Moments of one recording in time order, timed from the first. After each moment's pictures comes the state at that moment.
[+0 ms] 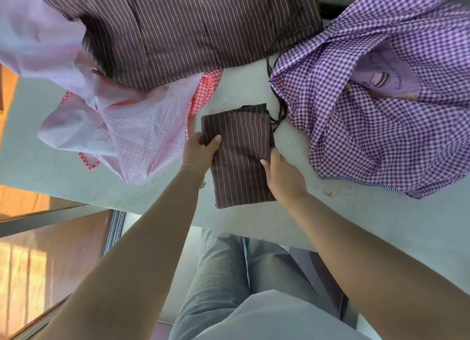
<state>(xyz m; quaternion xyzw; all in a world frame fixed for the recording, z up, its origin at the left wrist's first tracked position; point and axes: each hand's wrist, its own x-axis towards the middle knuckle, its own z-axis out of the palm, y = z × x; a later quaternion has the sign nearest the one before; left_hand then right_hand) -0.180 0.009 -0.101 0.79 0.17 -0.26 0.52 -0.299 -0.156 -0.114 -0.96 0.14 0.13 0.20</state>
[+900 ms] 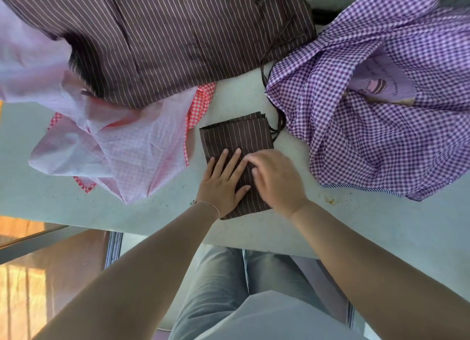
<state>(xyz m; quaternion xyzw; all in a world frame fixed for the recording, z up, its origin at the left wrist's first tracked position) -0.219 0.016 -0.151 0.90 -0.39 -0.21 -0.01 -0.278 -0.153 -0.109 -0.97 0.01 -0.06 0.23</state>
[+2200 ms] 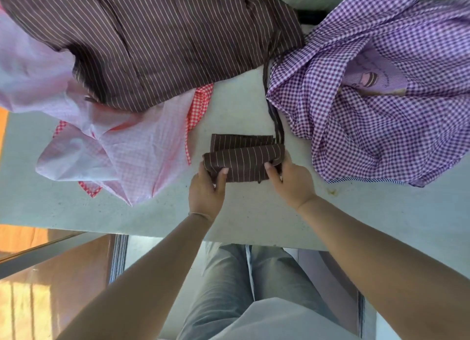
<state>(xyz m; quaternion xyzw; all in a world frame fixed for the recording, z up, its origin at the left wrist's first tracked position) -0.227 0.033 -0.109 0.91 -0.07 -0.15 0.38 -0.298 -0.161 -0.113 -0.92 0.19 0.05 0.33</state>
